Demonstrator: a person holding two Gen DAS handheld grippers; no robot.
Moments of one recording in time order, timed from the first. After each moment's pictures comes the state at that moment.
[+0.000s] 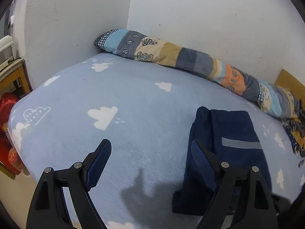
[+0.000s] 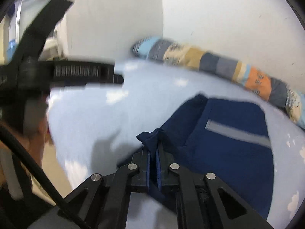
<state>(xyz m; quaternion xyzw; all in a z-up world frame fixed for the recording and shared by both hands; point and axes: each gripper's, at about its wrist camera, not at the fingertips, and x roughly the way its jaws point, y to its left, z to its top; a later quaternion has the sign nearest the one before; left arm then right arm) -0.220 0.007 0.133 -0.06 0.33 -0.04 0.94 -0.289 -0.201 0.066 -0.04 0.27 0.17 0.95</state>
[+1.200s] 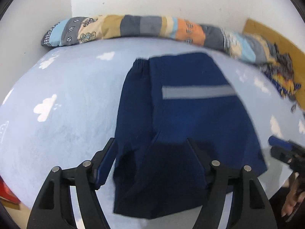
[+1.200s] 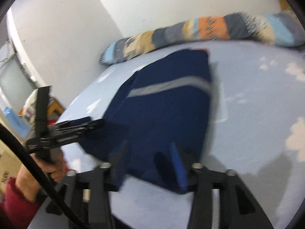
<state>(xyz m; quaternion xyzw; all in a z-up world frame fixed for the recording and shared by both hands) -0.224 -0.117 0.068 0.04 0.40 -0.18 0.90 -0.327 -0.397 0.045 0.18 0.34 0.13 0.91</state>
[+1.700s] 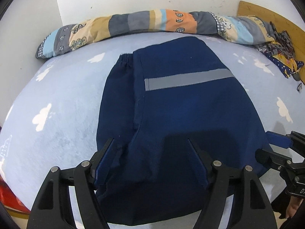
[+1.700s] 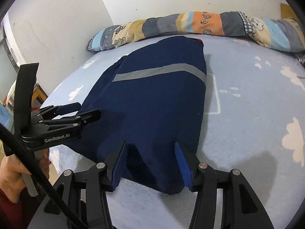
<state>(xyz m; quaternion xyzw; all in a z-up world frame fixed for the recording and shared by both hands) -0.231 -0.155 0.051 0.13 0.40 -0.18 0.89 -0.316 -0.380 0.020 0.14 0.38 0.10 0.91</state>
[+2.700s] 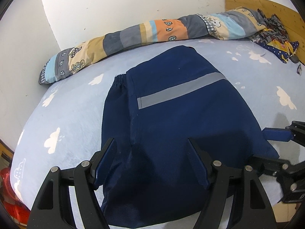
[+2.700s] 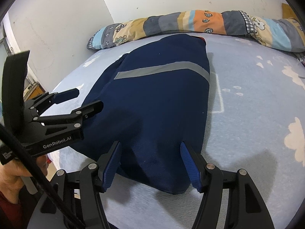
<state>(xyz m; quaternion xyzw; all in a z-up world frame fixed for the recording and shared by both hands) -0.246 -0.175 0.064 0.20 0.35 -0.18 0.90 -0.312 -0.373 0.020 0.14 0.39 0.10 0.91</state>
